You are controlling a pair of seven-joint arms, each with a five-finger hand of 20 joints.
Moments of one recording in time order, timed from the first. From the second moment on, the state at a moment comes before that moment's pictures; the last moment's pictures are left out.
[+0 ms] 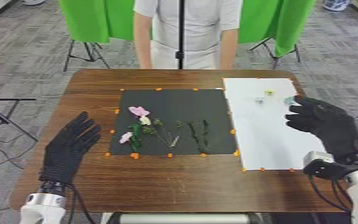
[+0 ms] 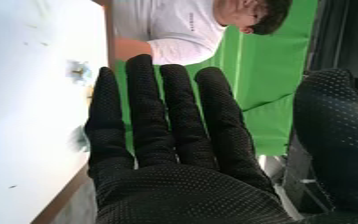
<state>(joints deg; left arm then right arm) 126.7 -74.4 -100.9 -117.6 45.3 -7.6 8.9 -126.3 -65.0 111.6 -127.4 -59.6 -1.8 6.0</state>
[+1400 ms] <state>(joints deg) 125.5 -73.8 -100.0 -116.9 44.8 -7.4 9.1 -124.9 -66.8 110.5 -126.4 -62.8 -2.8 5.7</state>
